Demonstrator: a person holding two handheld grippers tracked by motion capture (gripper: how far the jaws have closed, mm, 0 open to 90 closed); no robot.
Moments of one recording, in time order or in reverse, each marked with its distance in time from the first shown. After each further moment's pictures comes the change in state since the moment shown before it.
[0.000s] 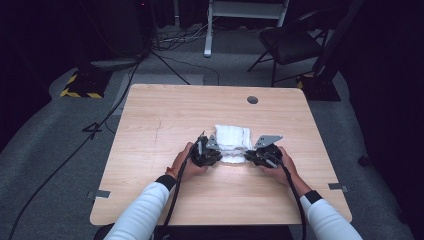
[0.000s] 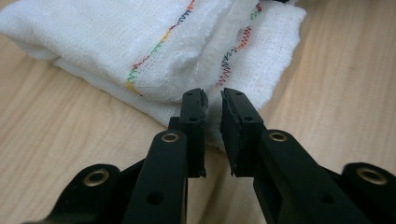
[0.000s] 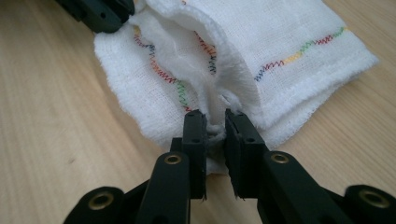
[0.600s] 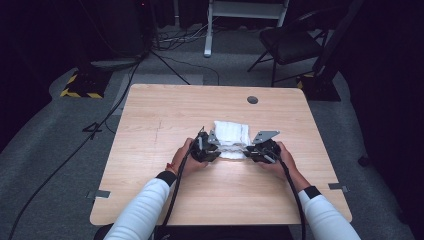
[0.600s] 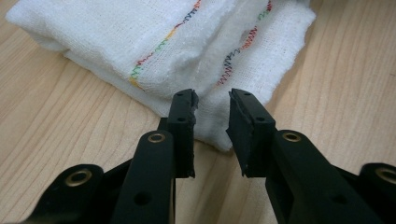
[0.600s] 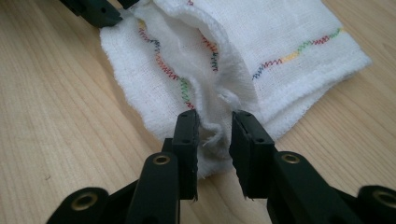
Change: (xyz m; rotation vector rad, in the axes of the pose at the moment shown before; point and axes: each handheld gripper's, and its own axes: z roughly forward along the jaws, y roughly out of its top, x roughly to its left) left arm 0.007 0.007 -0.003 0.041 0.045 -0.027; right arm -0.005 0.011 0.000 0.033 -0.022 -0.029
